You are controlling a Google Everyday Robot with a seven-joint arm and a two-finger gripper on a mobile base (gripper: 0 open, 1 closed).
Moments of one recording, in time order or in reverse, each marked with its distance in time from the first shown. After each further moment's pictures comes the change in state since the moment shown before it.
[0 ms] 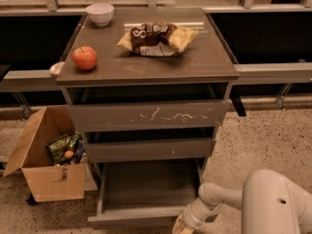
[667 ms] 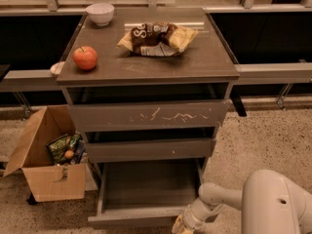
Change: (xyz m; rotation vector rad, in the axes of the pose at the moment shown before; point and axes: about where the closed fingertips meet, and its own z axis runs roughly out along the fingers) arm 0.000 0.000 0.000 0.000 0.000 0.000
